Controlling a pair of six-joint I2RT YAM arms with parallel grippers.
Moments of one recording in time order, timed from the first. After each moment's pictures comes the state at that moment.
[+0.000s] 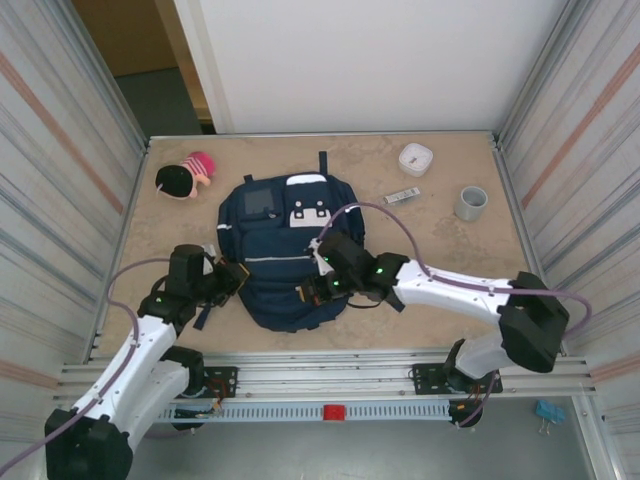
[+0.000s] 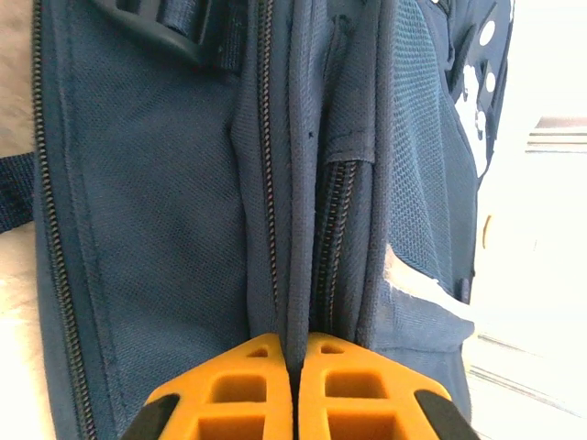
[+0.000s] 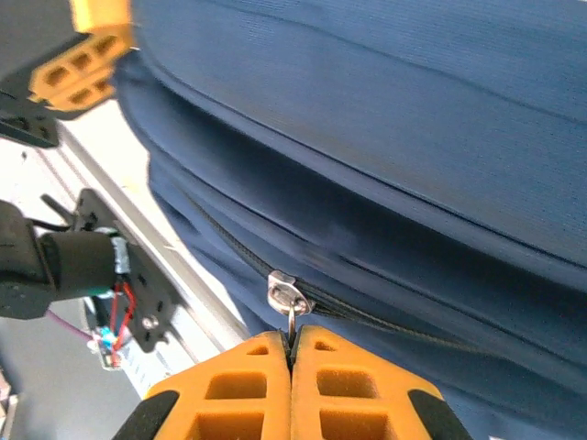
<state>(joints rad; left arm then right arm) -0.22 0.76 0.44 -0.43 0.36 -1.01 0.99 1.40 0.92 -0.34 -0.25 0.70</state>
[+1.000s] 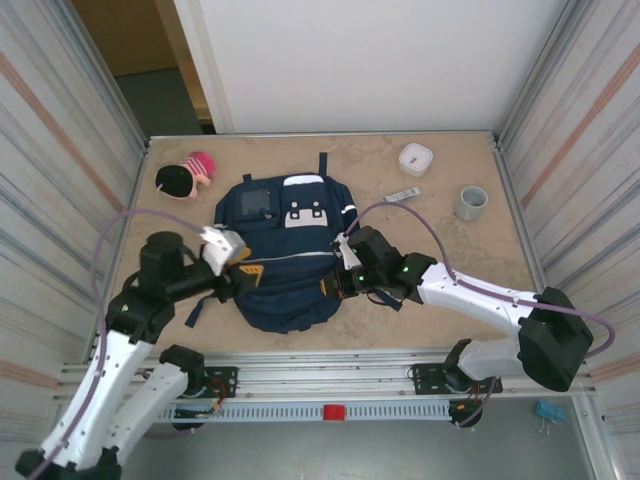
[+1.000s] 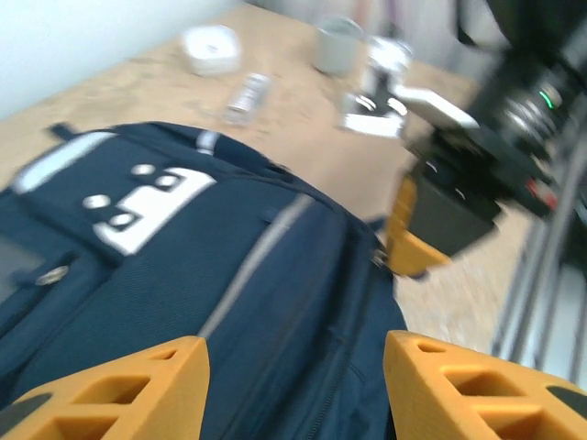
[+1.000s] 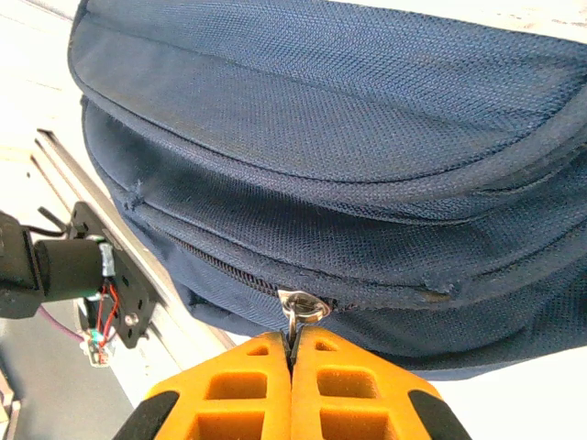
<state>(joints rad) -0.40 0.67 0.77 -0.64 0.56 0.31 0.87 1.29 0.80 -0.32 -0.34 0.64</state>
